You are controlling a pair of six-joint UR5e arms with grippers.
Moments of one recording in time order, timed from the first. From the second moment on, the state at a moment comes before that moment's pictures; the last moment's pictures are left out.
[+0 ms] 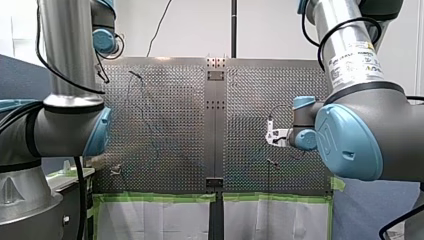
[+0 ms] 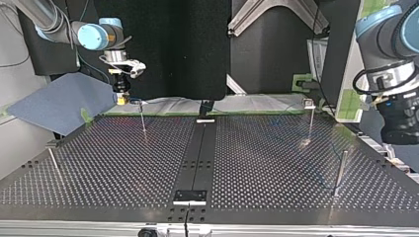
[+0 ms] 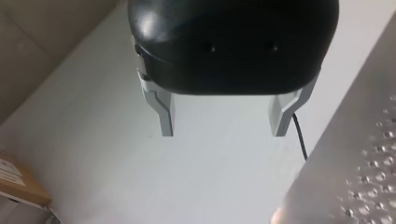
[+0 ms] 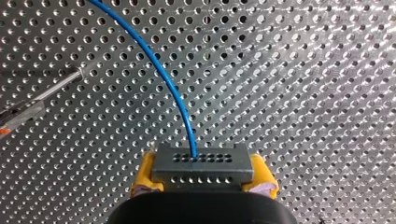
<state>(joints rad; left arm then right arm) 0.25 -1.29 -1.84 -2.91 -1.66 -2.26 1.82 -1.04 1.95 -0.88 1.42 1.59</state>
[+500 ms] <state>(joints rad) 0.21 -1.36 -1.71 -3.04 -1.71 -2.13 1.83 -1.04 1.95 -0.87 1.42 1.59</state>
